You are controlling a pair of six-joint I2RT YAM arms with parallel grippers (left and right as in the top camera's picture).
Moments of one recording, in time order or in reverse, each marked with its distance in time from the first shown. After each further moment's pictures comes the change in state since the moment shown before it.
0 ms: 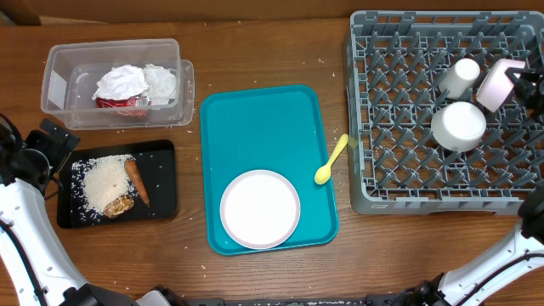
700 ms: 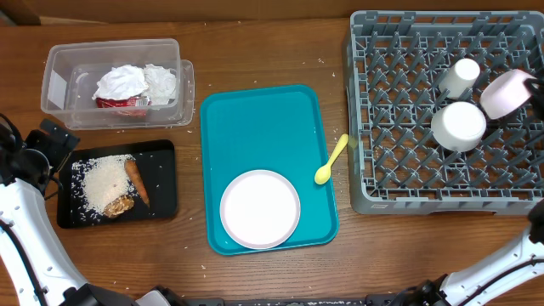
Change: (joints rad) left arm 0.000 0.000 0.000 0.000 0.000 0.000; right arm -0.109 0.000 0.033 -0.083 0.121 0.087
